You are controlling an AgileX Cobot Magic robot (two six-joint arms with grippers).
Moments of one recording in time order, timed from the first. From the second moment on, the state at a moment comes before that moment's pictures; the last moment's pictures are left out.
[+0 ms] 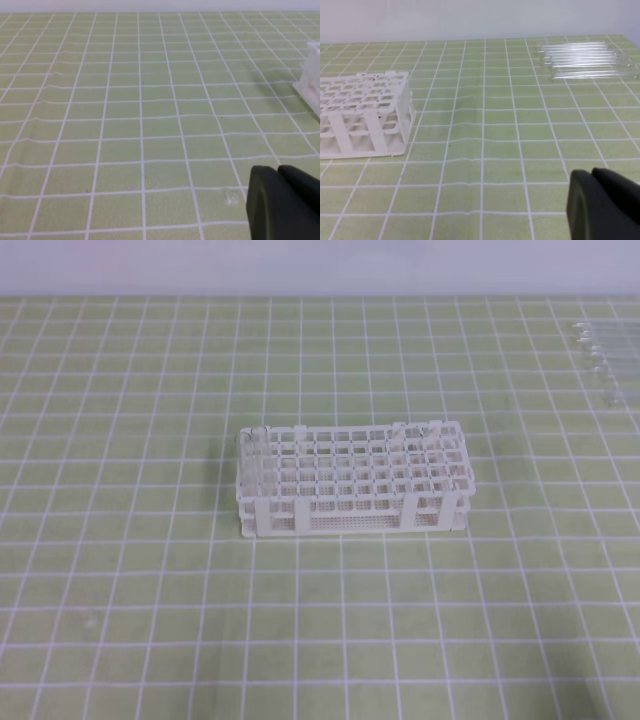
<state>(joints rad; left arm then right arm) -0.10 -0.03 0.01 -0.01 0.32 0.05 0.02 -0.01 0.00 0.17 0.29 -0.08</state>
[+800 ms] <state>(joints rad) -0.10 -0.03 0.01 -0.01 0.32 0.05 0.02 -0.01 0.00 0.17 0.29 -0.08</state>
